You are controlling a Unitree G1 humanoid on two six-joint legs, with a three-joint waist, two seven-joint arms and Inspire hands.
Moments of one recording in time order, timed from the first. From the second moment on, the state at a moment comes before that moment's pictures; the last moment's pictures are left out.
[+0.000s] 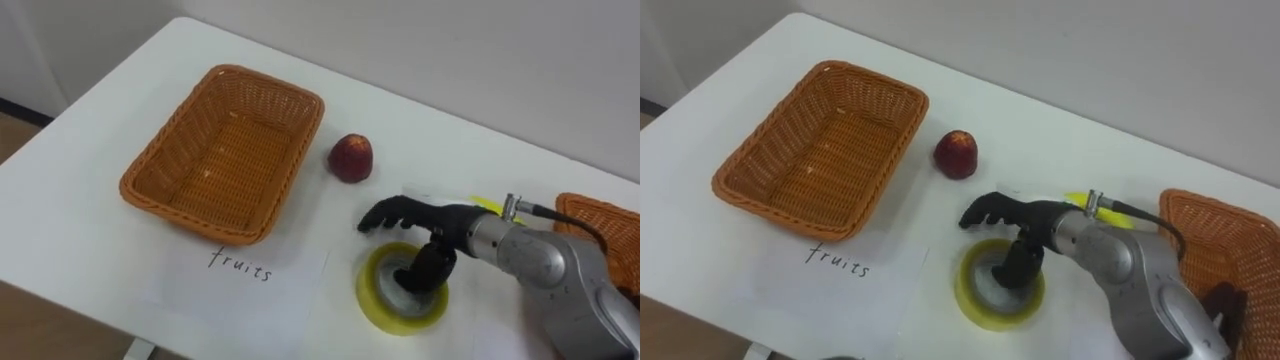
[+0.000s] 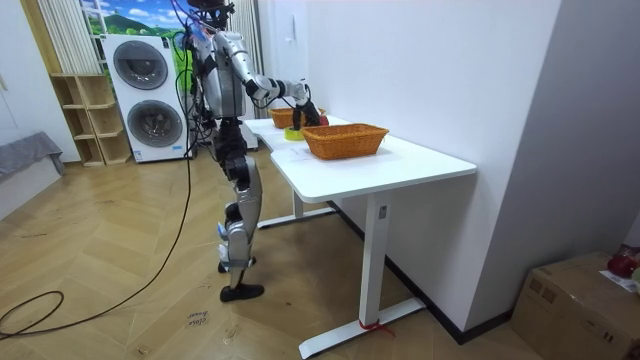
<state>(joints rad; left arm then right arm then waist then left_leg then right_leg) 0.19 0.31 0.03 1.00 0.44 0.08 0.27 -0.12 -0.52 0.30 -0.12 -0.59 0.18 0.69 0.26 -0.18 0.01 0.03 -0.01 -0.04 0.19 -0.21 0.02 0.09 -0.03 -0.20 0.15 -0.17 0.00</state>
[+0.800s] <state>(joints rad) 0.24 0.28 0.04 0.96 0.43 0.05 0.31 -0.05 -0.50 0.19 -0.18 -0.57 0.14 0.58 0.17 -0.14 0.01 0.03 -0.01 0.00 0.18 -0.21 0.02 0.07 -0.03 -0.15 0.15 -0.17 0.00</state>
